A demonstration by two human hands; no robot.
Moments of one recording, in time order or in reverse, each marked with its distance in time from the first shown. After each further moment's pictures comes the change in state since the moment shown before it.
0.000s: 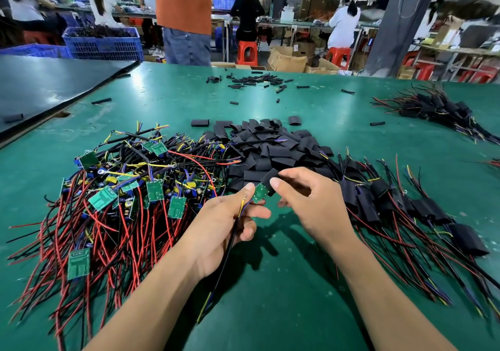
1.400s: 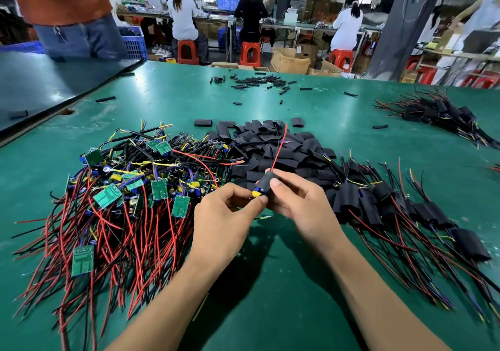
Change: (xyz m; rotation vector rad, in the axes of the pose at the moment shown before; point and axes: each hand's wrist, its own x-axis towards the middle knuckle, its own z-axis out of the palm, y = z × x) left_hand 0.002 -0.015 0.001 0.493 0.408 0.472; right_hand -0.002 0.000 0.020 0.440 -0.126 0.234
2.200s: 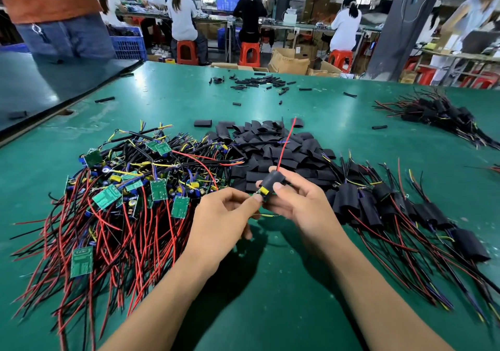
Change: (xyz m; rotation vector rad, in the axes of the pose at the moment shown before) left_hand 0.003 0.005 -0.005 -0.086 -0.134 -0.158; right_hand -0.002 -0.007 0.002 0.123 -0.060 0.073
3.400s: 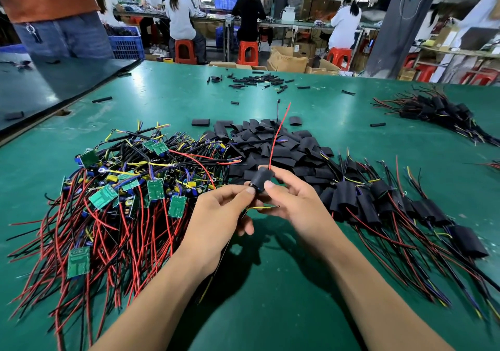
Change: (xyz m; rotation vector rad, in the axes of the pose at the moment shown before) left_hand 0.001 0.003 0.002 -0.276 -0.097 -0.041; right_hand -0.003 -0.001 0.001 -0.103 -0.116 -0.006
